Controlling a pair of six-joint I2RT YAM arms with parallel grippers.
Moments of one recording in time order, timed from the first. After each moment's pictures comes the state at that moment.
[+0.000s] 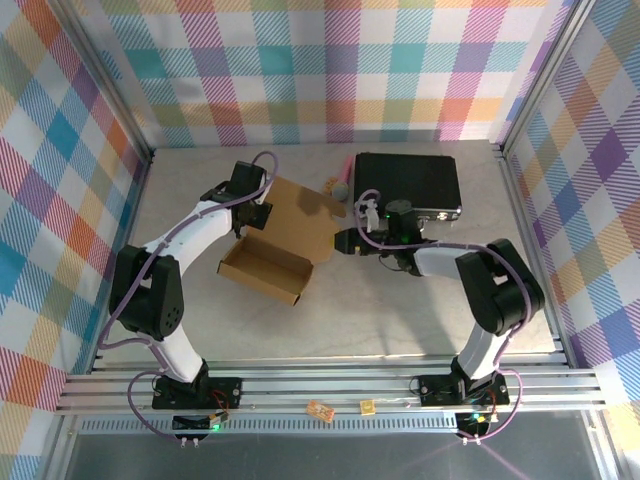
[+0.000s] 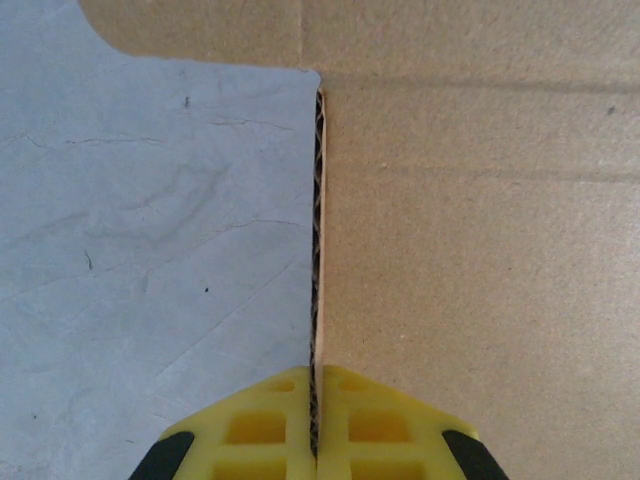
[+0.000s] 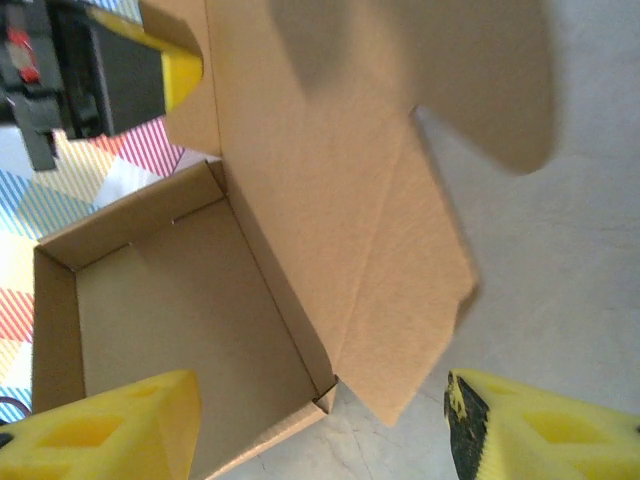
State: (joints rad) left arm -0.32 1.72 1.31 -0.55 -0.20 0.10; right arm 0.45 1.75 0.81 0.42 -0.71 0.50
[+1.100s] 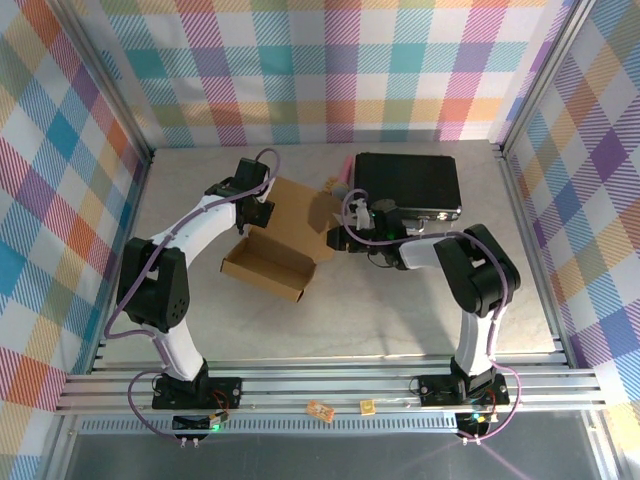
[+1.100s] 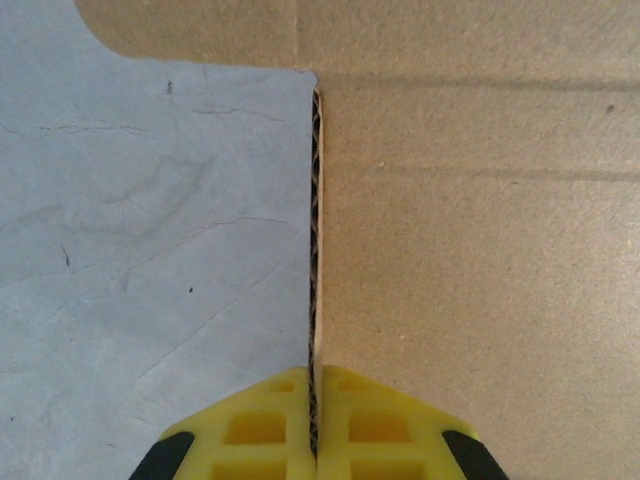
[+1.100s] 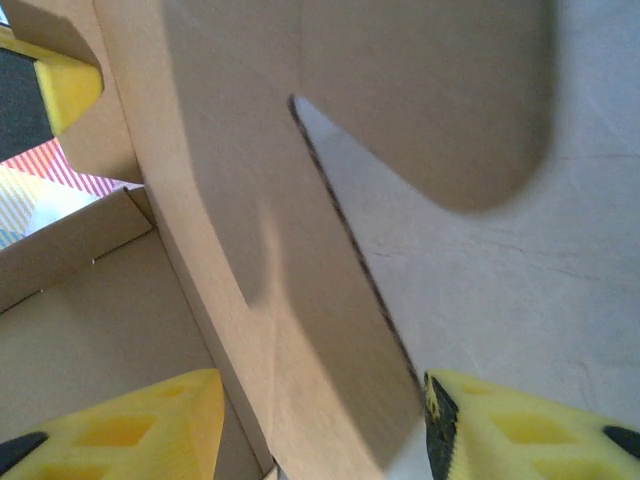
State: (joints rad) left arm -0.32 1.78 1.37 -0.61 -0.19 0.07; right arm 0.48 1.91 0.93 0.42 -0.61 0.55
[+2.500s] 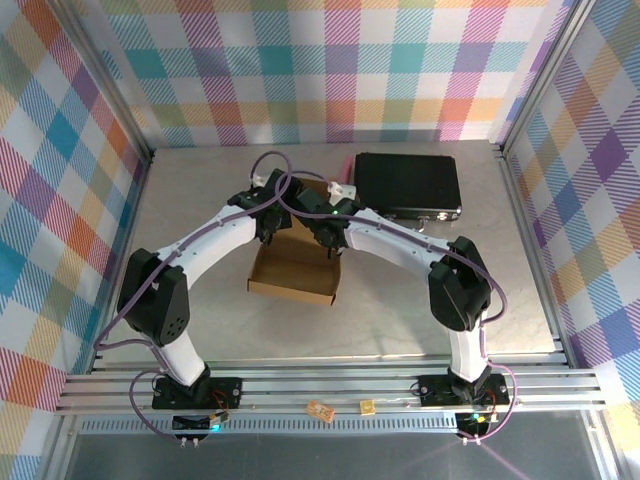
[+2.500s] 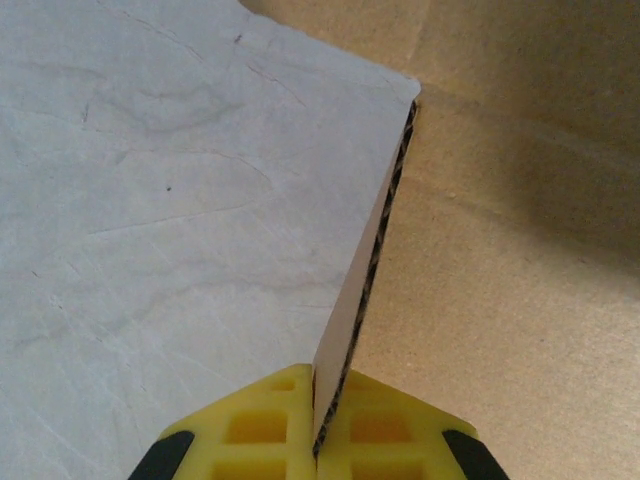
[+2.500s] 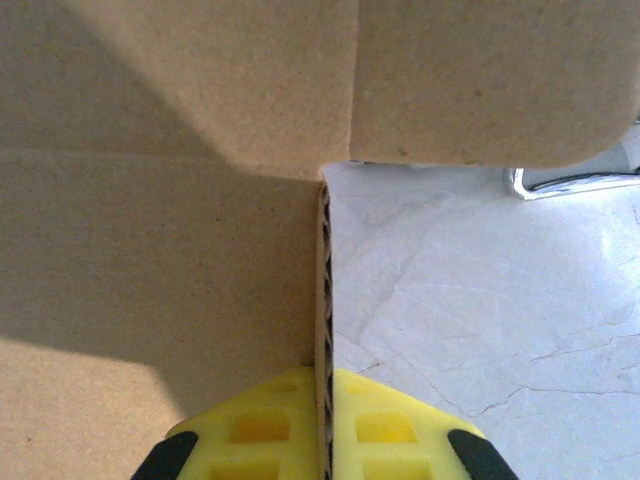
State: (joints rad) left arm -0.54 1.70 1.36 -0.69 -0.47 -0.60; right arm 0.88 1.93 1.66 -0.89 0.63 0.93
